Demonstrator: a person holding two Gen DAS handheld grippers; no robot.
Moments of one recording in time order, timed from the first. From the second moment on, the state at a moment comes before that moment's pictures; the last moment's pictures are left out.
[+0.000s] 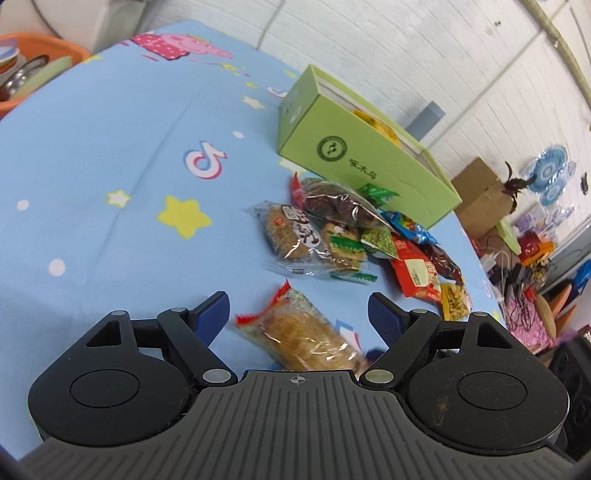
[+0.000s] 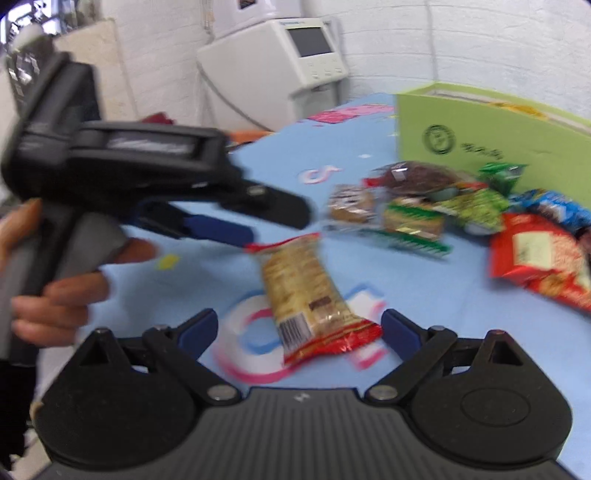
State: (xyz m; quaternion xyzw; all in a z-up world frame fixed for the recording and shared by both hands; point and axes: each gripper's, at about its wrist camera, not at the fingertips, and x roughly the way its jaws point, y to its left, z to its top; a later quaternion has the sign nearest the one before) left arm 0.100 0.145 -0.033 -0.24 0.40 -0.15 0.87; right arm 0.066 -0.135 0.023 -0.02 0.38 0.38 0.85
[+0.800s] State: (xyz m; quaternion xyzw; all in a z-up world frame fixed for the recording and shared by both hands) left arm 0.124 0.065 -0.030 -0.15 0.41 -0.14 0.89; right arm 0.117 -0.320 0.039 0.01 0.34 0.16 0.93
